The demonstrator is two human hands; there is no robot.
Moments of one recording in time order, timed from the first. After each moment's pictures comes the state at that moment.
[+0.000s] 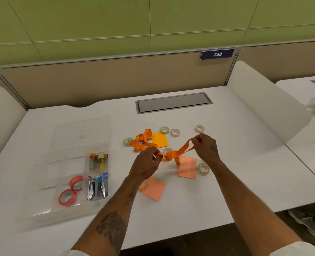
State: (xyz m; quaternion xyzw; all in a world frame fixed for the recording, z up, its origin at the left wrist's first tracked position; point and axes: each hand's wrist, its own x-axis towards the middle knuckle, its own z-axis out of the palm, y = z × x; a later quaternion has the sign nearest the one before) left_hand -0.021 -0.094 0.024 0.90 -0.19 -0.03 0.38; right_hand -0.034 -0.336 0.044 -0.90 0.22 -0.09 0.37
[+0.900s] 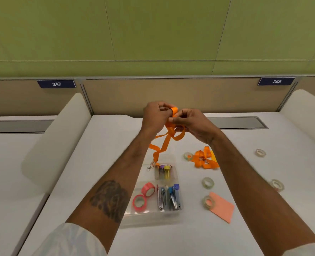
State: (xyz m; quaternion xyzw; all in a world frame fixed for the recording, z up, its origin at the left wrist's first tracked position) left_hand 0.078 0.131 0.216 0.78 -0.10 0.10 0.60; right_hand 0.061 -0.023 0.209 -0.74 -0.11 0.08 0.66
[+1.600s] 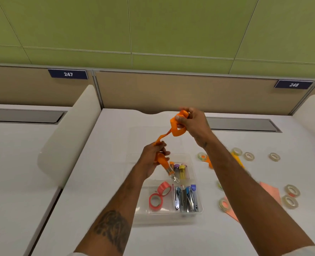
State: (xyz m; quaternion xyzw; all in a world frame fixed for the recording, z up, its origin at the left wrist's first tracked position) left_hand 0.056 0.227 0.080 0.58 0.08 -0.17 0.79; right_hand 0.086 0.061 0.180 -0.78 0.00 -0.05 0.63
